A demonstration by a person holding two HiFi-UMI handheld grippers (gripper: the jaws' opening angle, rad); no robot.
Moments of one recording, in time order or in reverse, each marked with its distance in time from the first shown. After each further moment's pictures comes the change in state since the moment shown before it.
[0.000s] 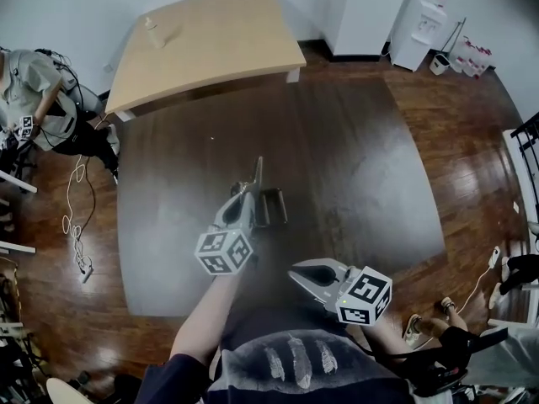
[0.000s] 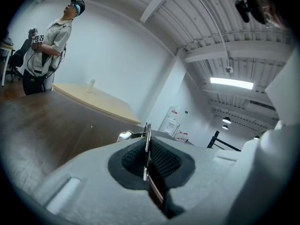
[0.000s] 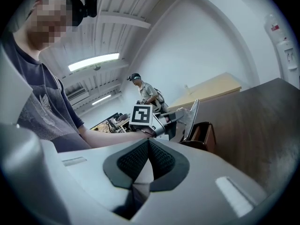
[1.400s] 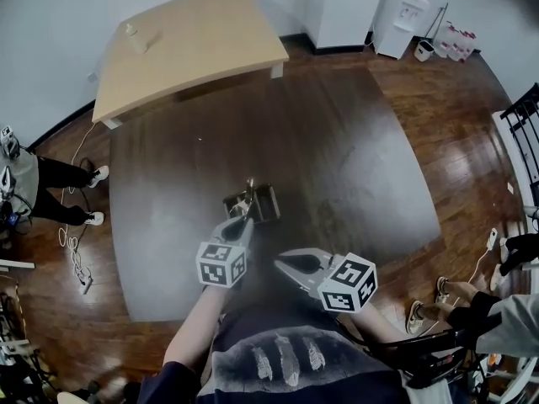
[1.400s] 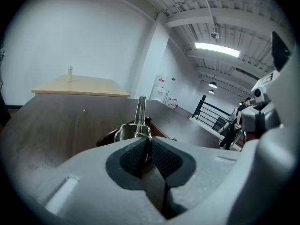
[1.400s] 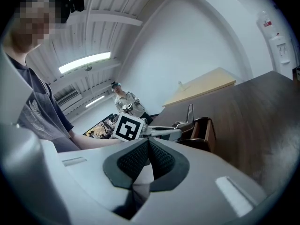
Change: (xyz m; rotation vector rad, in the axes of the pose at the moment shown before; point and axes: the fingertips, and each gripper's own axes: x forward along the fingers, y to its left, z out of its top) left arm -0.030 -0.012 -0.077 0.230 0.381 -0.109; right arm 0.023 -0.010 -0.003 0.073 0.021 -0.057
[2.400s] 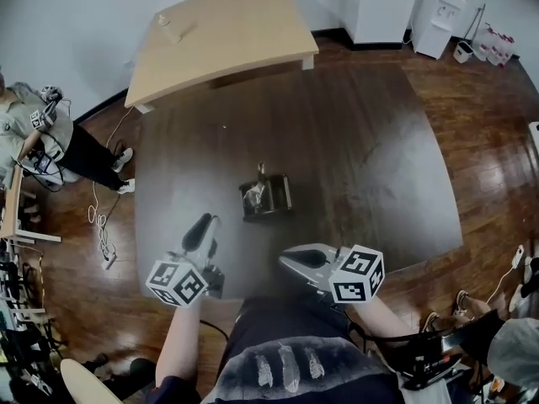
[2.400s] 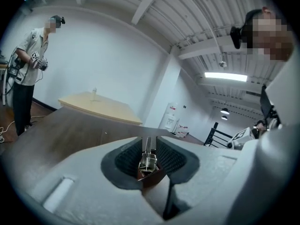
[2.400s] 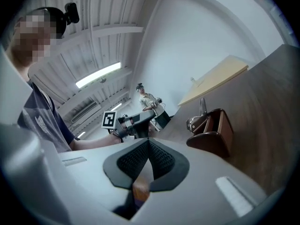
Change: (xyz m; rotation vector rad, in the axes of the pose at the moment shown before) left arm -0.133 0.021 0.061 -0.125 -0.342 0.126; right arm -0.006 0.005 -0.010 0.061 -0.039 0.261
